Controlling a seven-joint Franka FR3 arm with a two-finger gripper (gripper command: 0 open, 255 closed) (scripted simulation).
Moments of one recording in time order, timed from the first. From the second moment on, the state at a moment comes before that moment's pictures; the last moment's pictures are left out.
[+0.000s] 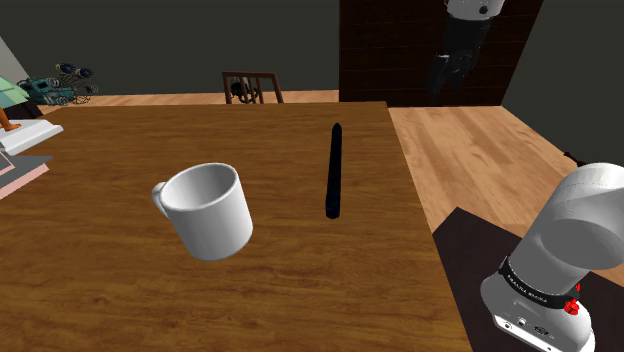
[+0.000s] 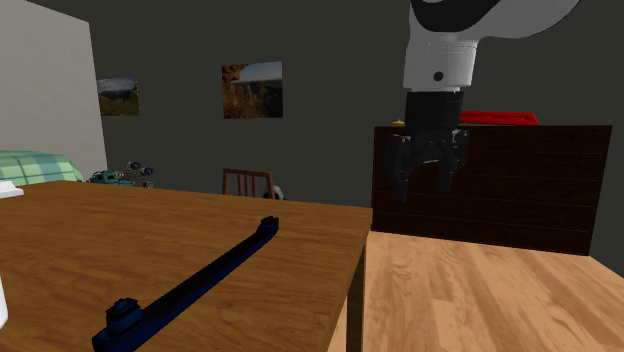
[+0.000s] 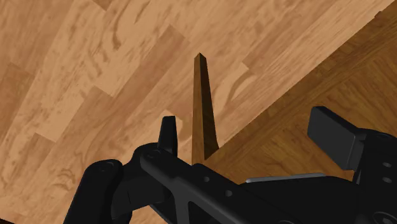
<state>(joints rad) 0.00 -0.82 -0.03 -2.33 -0.09 1.62 0.06</state>
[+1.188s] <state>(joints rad) -0.08 -0.62 0.43 -2.15 0.18 1.58 0.86</state>
